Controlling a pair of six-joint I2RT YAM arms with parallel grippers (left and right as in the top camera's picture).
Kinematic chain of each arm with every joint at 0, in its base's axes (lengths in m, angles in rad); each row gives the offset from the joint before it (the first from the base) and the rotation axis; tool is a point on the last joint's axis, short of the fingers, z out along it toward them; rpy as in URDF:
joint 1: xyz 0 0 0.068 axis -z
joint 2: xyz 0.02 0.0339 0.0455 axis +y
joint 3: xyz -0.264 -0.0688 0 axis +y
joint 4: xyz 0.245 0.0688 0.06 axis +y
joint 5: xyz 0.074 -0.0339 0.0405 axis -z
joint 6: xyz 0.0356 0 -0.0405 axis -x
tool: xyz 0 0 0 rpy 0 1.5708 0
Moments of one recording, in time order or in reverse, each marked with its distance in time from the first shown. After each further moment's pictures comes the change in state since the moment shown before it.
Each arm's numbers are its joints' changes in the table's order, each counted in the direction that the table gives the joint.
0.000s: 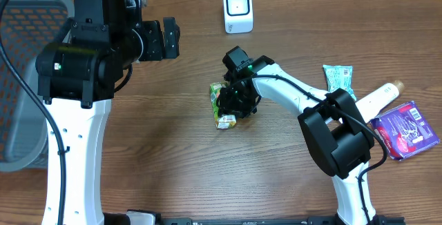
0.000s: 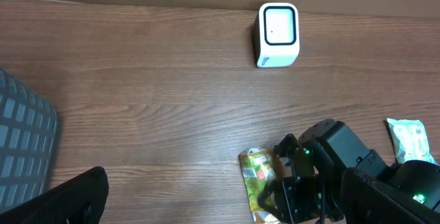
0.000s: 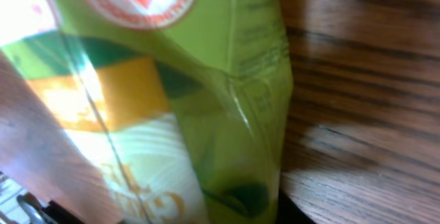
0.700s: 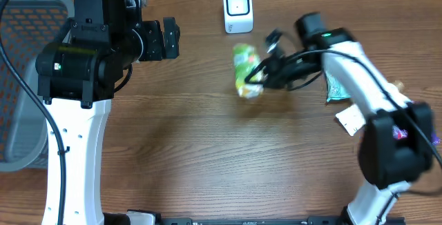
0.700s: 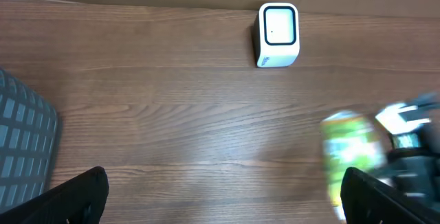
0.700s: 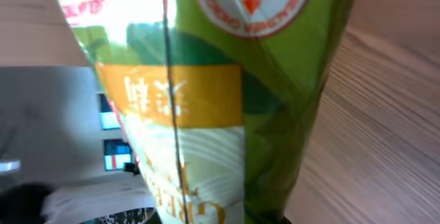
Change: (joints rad) left arm 0.000 0.000 0.000 0.000 0.000 0.000; right arm 0.381 -0.265 0.020 0.162 -0.711 0.494
